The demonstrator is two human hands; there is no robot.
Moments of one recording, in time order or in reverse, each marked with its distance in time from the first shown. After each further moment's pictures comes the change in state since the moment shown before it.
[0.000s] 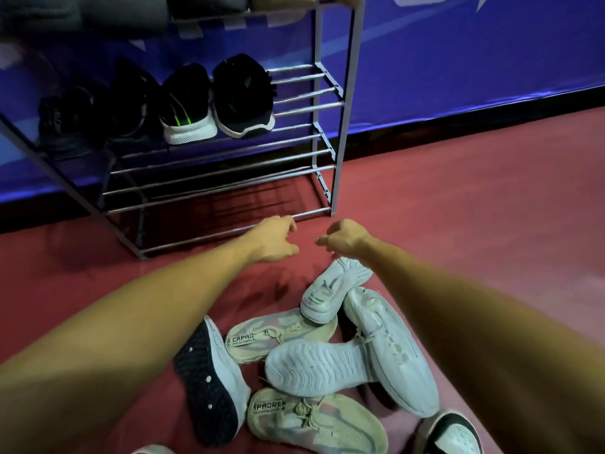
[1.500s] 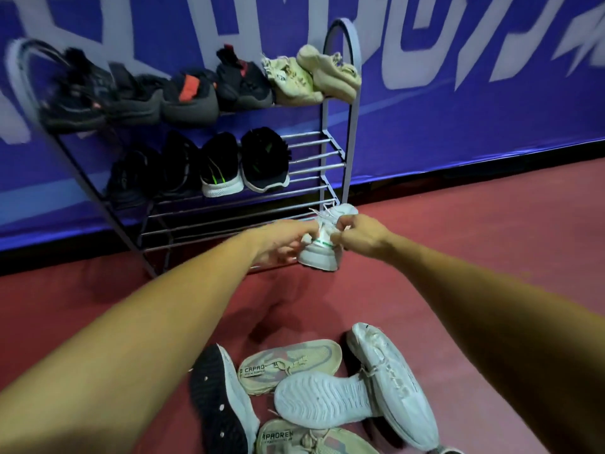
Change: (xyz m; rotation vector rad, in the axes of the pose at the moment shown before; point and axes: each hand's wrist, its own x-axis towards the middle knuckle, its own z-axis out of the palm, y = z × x) left_hand -0.051 0.060 -0.097 -0.920 -0.145 -0.193; right_hand -0.060 -0.057 -0.079 -0.127 0.162 -0.275
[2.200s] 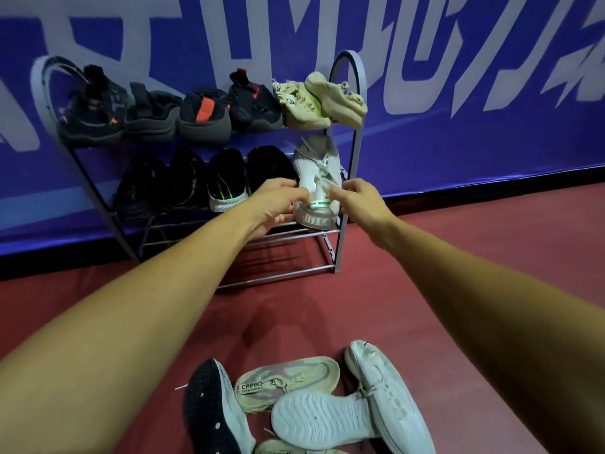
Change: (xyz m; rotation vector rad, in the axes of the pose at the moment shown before) left_hand -0.011 0.062 -0.039 -0.244 0.257 0.297; right_hand 0.015 -0.056 -0.039 0.521 0.234 -0.061
